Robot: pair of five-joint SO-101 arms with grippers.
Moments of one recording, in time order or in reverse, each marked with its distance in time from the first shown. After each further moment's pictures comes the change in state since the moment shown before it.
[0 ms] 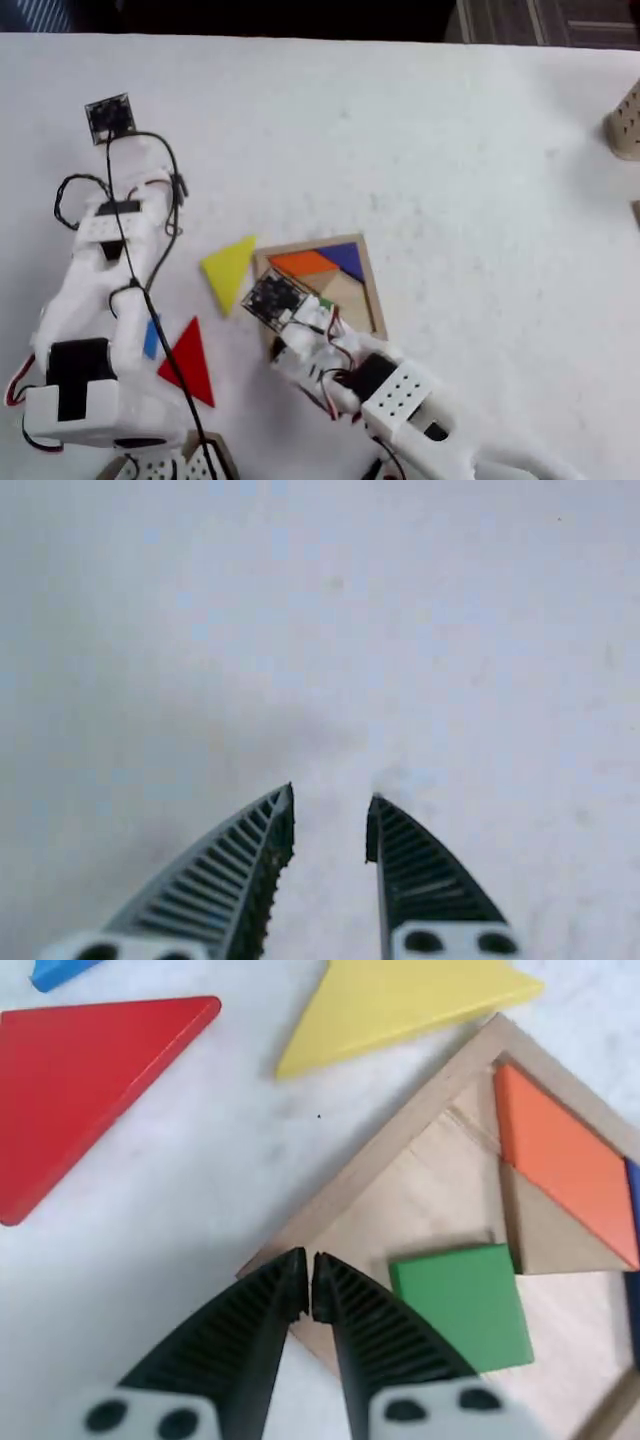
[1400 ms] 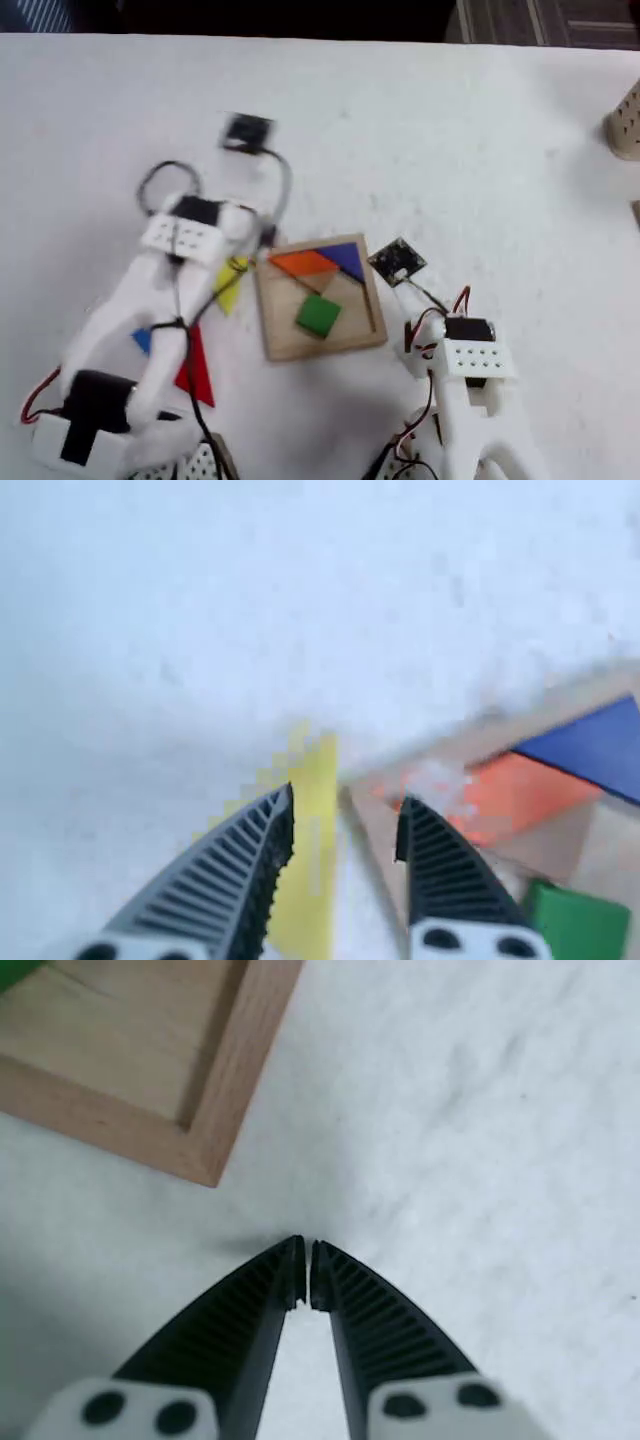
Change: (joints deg) left arm 20.2 -9.8 -1.1 25.8 -9.6; right arm 48.4 -0.1 -2.9 26.9 28.0
